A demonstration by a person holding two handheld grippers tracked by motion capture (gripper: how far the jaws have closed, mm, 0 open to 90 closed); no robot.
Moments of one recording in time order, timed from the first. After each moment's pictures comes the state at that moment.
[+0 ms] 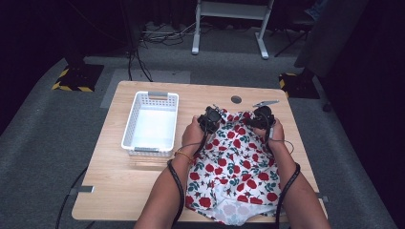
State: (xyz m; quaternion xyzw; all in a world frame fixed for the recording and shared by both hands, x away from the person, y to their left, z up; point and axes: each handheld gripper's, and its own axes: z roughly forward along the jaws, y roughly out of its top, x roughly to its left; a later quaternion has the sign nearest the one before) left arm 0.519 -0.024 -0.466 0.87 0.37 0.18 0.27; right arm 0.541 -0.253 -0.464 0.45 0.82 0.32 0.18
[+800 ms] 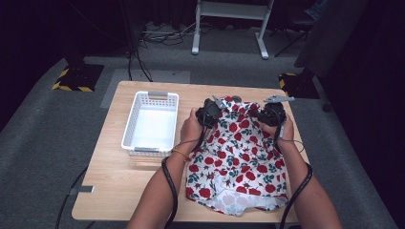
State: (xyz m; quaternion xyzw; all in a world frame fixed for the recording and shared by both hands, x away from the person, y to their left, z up) left arm 0.495 -0.014 -0.418 0.85 0.34 0.23 0.33; right arm 0.511 -0.265 -0.412 0.42 0.79 0.38 0.23
